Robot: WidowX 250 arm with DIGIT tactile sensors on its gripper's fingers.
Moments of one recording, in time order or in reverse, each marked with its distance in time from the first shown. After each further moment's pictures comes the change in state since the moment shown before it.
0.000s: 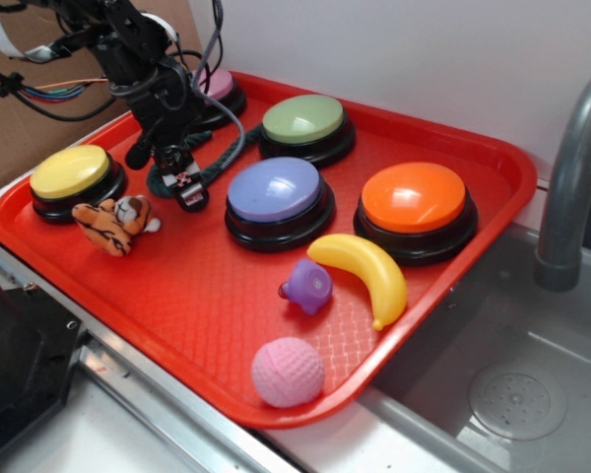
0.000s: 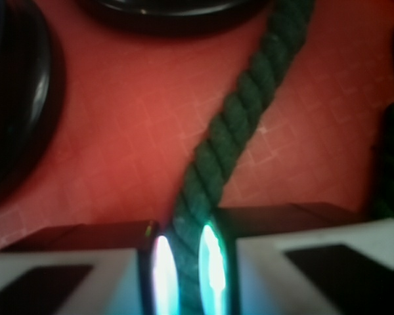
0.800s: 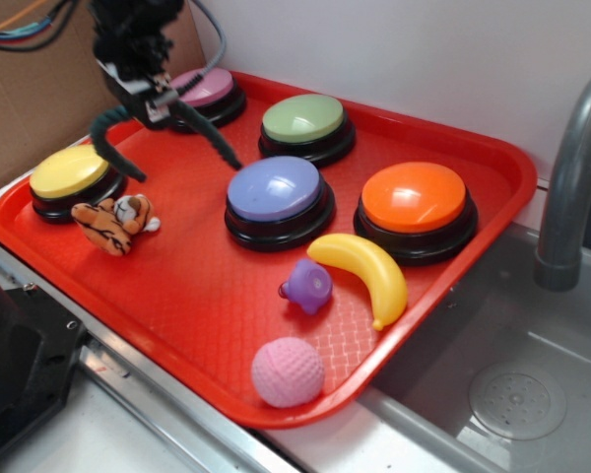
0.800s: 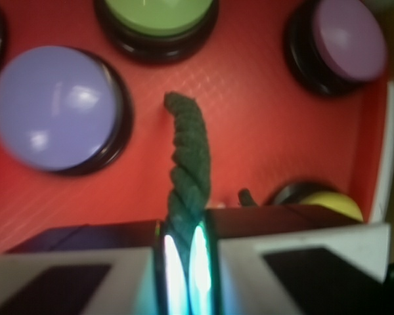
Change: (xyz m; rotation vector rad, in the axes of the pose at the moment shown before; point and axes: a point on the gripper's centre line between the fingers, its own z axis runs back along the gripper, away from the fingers) arm 0.001 -0.043 0.118 0.065 0.204 0.262
